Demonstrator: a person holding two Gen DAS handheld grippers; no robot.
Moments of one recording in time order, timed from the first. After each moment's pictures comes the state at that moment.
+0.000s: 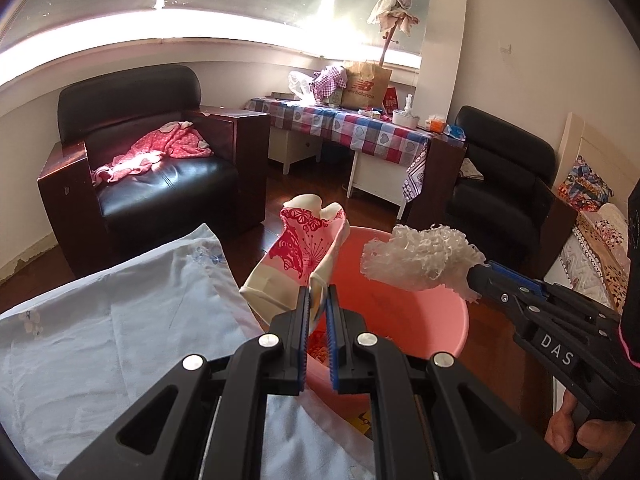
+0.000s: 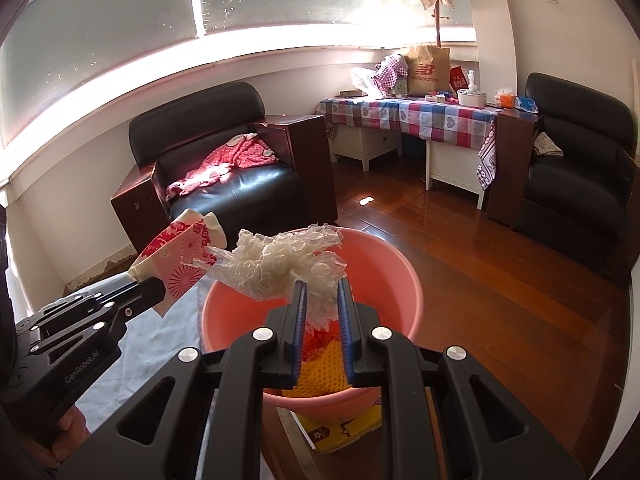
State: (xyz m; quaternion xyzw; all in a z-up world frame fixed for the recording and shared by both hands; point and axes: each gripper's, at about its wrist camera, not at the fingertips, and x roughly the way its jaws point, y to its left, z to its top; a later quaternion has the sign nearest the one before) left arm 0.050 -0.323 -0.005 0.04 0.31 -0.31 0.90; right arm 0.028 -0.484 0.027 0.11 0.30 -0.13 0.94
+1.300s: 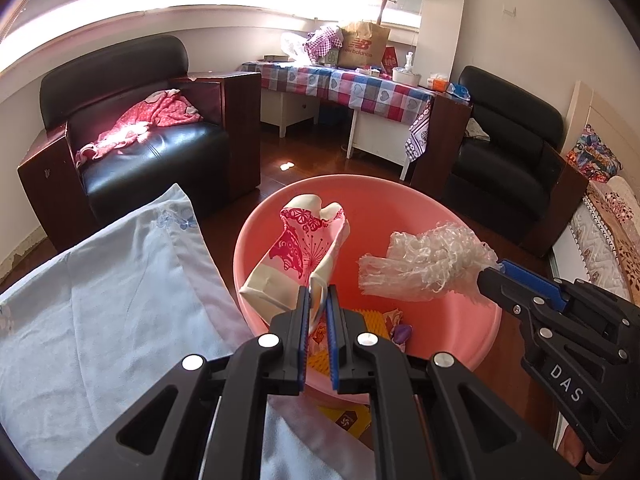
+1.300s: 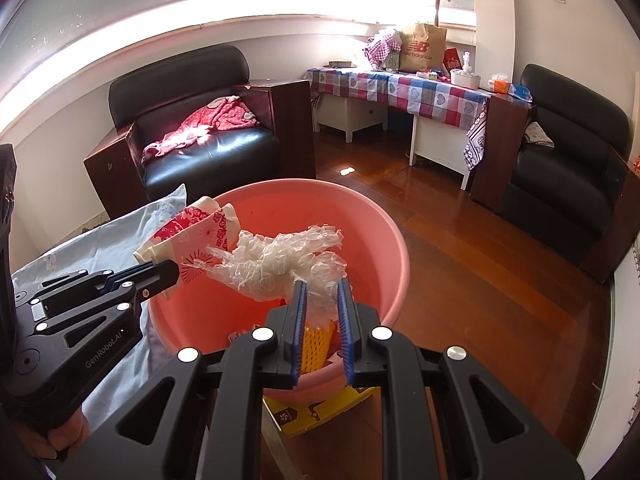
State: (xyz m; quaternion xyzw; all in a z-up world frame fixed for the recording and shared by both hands) left arm 0.082 -0.364 -0.055 0.08 0.36 -0.30 0.88; right arm 0.048 -0.491 -0.009 0.08 0.36 -0.15 0.92
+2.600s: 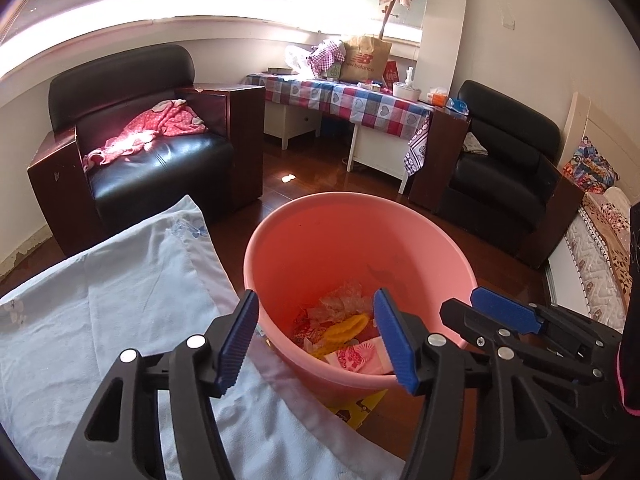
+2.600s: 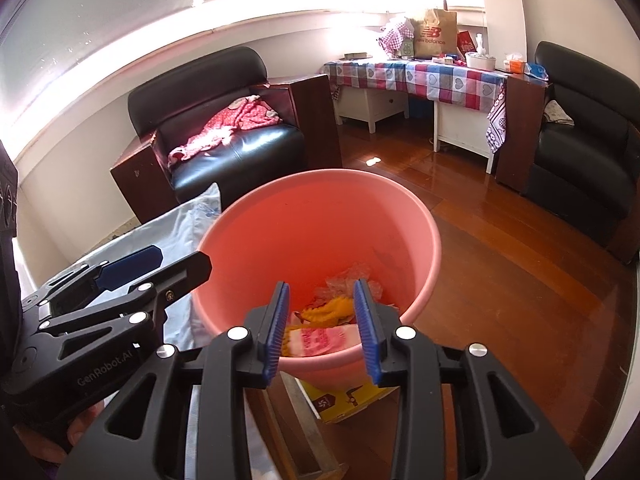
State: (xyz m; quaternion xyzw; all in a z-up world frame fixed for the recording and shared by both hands) left arm 0.057 -0.346 -0.031 0.06 0.34 -0.30 0.89; right arm 0.032 -0.482 -0.007 0.14 0.35 -0.10 0.92
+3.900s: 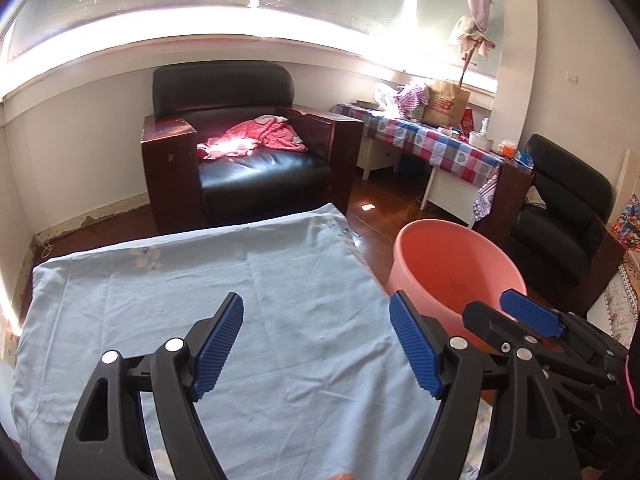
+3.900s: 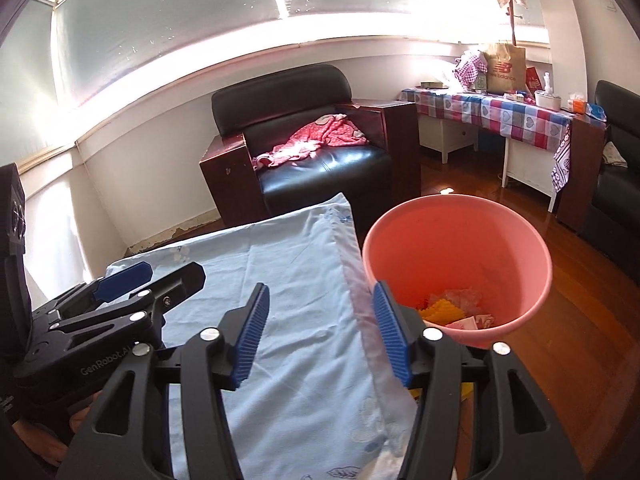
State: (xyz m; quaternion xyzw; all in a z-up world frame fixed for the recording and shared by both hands) left arm 0.000 -0.190 0.004 0.00 0.31 -0.16 0.94; right arm 0.016 -0.363 0.027 0.11 0.31 0.01 0.95
